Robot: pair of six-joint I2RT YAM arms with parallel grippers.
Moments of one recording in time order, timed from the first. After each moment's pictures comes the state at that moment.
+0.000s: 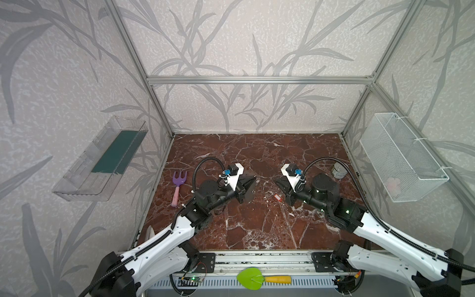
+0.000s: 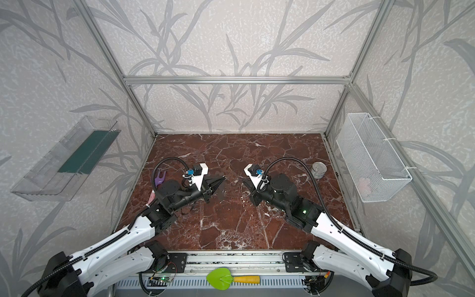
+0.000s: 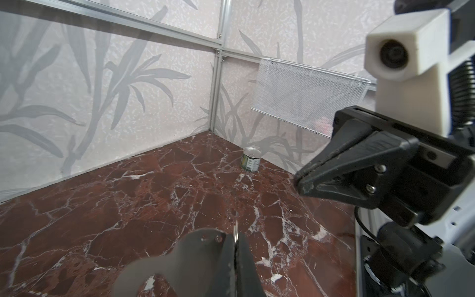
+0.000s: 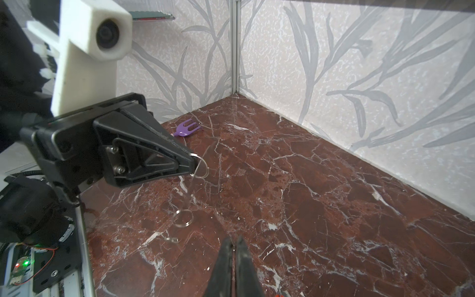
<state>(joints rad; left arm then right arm) -0.63 0.93 0.53 0.40 0.42 -0.19 0.85 0.91 0.81 -0.16 -0.05 0.01</state>
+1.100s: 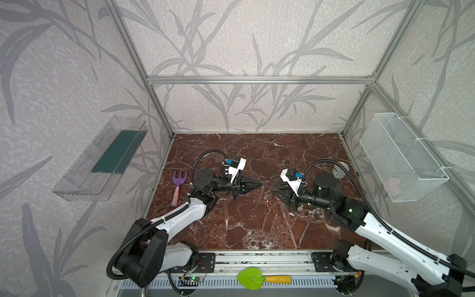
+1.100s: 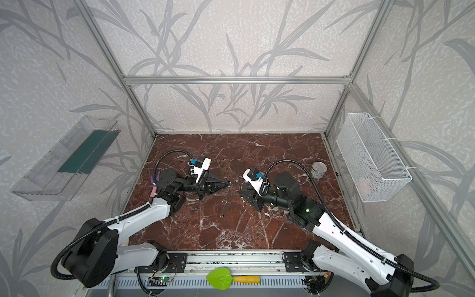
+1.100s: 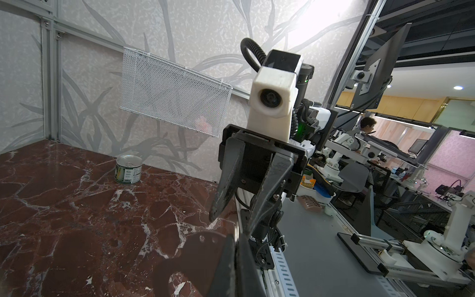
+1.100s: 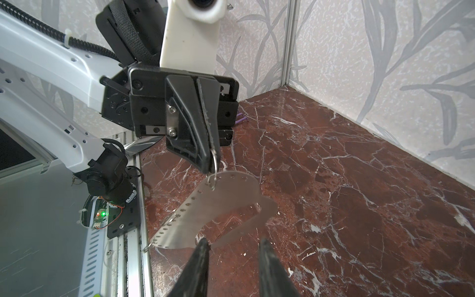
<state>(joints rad) -0.46 1.27 0.59 1.02 1.15 -0.63 0.79 0.90 0.81 -0.21 -0.35 -0.01</state>
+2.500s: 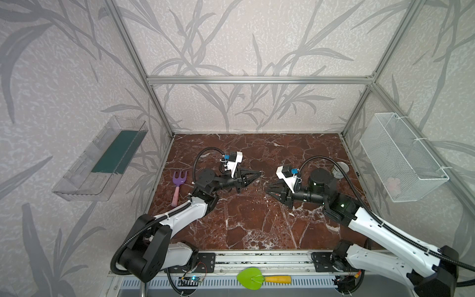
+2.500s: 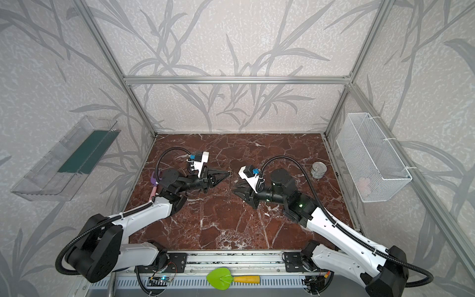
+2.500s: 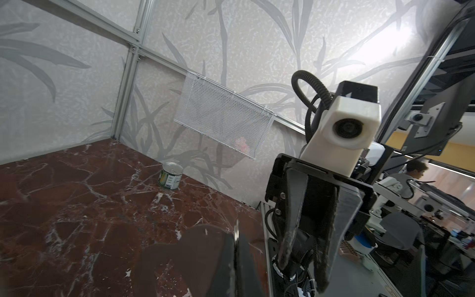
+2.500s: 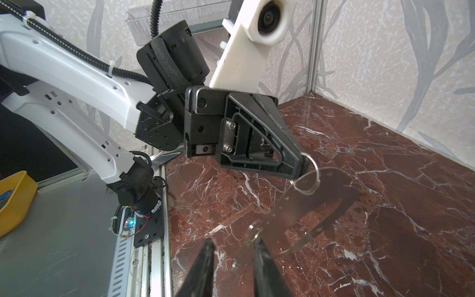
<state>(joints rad) -0.46 1.29 0.58 0.98 0.89 -0.63 0.77 0.99 0.81 -0.08 -0.48 0.07</state>
